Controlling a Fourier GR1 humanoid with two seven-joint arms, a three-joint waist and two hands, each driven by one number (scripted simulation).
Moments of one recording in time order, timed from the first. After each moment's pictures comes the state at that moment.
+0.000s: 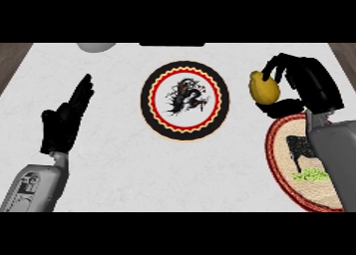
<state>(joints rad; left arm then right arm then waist) -0.26 0.24 -0.05 -1.41 -0.03 0.08 0.10 -0.54 -0.39 0.10 -1.35 0.62 -0.03 -0.02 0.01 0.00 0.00</state>
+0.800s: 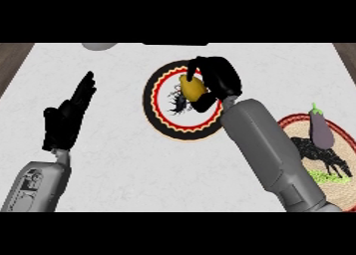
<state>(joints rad) -0.28 0.22 -0.03 -1.40 -0.05 0.07 0.10 -0.87 -0.05 0.21 -0.83 0.79 -0.15 0.06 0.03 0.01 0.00</state>
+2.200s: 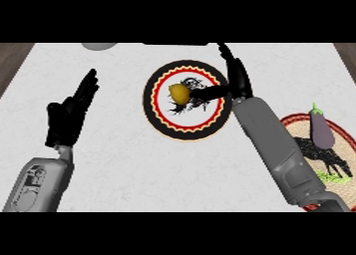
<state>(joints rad) -0.31 0.20 -0.02 -1.39 -0.06 0.05 0.11 -0.94 -0.05 0.01 -0.48 0.18 -0.37 -0.24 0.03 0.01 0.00</state>
